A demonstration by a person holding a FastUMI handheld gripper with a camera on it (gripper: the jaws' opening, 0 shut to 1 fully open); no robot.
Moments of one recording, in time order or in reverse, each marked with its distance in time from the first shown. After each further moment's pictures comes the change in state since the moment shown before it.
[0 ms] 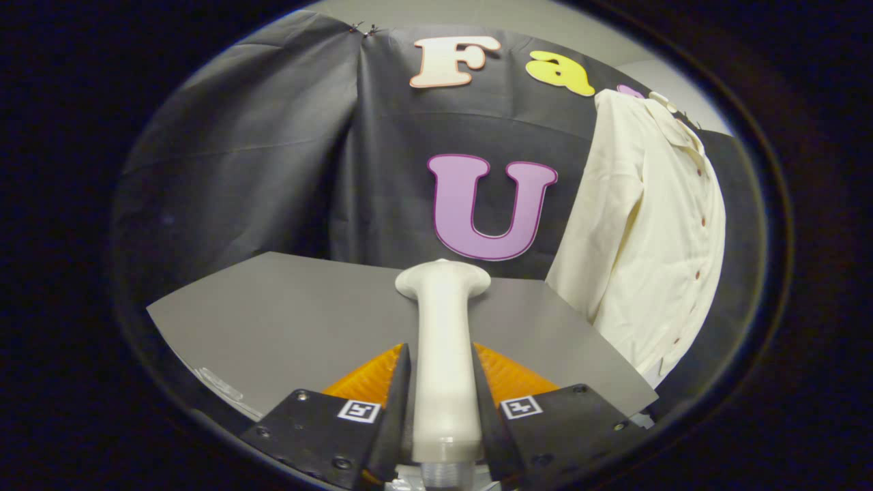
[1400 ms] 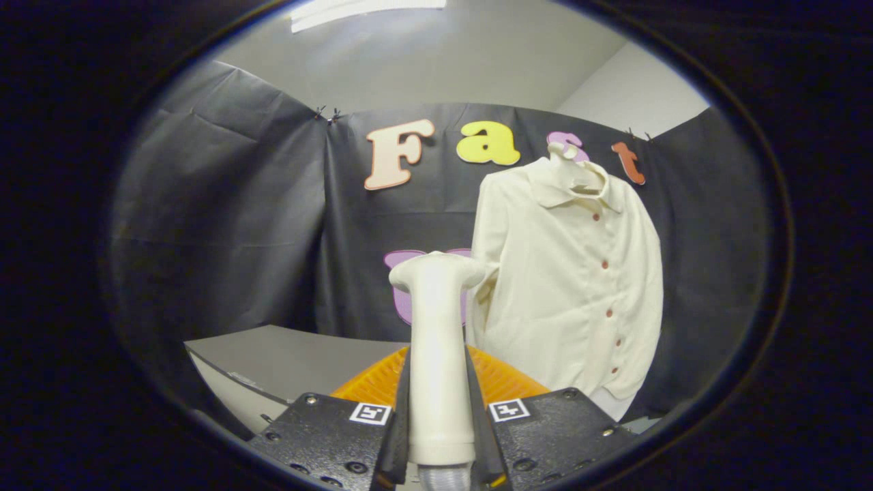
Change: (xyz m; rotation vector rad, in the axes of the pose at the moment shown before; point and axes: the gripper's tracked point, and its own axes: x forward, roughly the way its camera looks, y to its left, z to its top) arm -0.140 -0.146 0.068 0.113 -0.392 -0.076
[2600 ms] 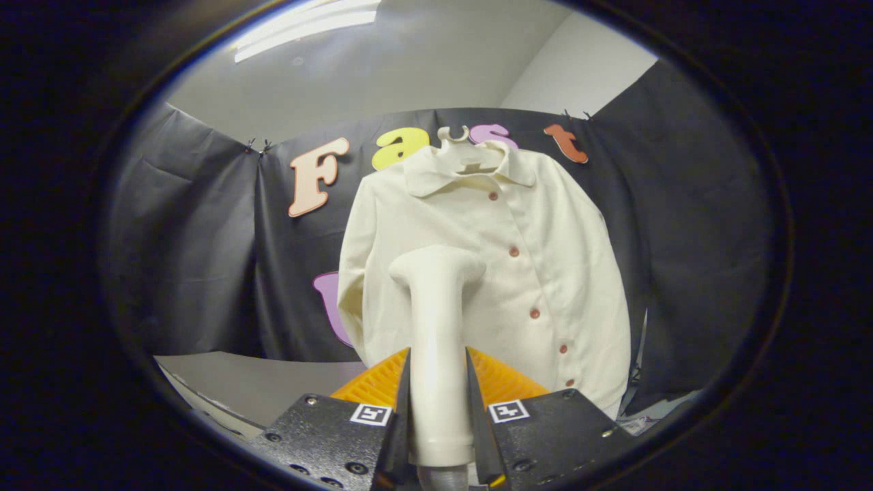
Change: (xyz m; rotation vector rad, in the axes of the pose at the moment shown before) arm 0.054 -0.146 -0.063 0.221 -0.022 -0.094
